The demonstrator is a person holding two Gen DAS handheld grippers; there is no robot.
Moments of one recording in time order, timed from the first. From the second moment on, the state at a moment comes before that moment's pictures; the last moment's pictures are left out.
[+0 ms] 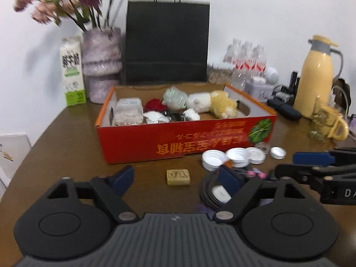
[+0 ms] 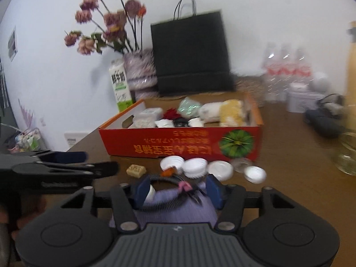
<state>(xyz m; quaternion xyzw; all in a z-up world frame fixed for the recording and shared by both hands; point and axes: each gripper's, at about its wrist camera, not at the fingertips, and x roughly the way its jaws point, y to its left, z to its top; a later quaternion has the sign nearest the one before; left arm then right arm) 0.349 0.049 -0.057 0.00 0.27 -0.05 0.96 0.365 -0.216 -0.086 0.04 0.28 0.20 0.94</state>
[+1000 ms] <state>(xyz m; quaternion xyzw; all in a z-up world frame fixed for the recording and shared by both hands) 0.313 0.068 -0.052 -0.08 0.25 -0.01 0.97 0.386 -0.201 -0.082 0.08 0.23 0.20 0.95</state>
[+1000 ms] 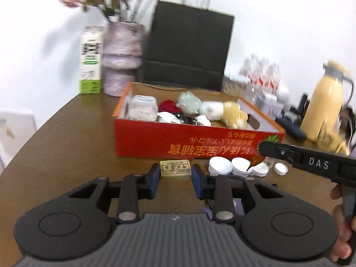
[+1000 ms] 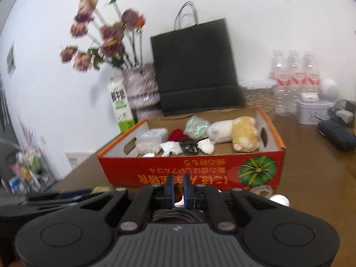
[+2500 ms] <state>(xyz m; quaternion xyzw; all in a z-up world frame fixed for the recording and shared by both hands) 0.197 0.054 -0.001 -0.09 0.25 0.00 0.97 0.222 -0.274 -0.035 0.08 0.21 0.16 0.96</state>
